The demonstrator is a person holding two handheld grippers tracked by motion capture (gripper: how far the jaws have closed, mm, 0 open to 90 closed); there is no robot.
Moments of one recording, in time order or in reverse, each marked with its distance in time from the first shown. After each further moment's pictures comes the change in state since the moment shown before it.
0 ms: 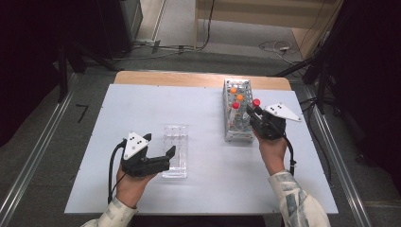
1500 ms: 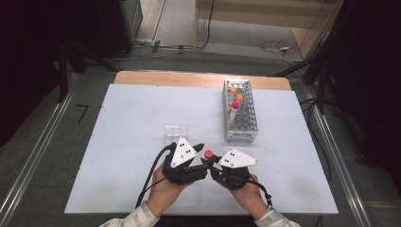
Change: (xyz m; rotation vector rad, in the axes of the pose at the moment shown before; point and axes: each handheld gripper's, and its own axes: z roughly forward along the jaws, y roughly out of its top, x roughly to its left) left arm -0.087 0.016 0.035 0.049 -0.277 0.186; right arm 0.115 -0.063 -0.044 0.155 0.436 -0.237
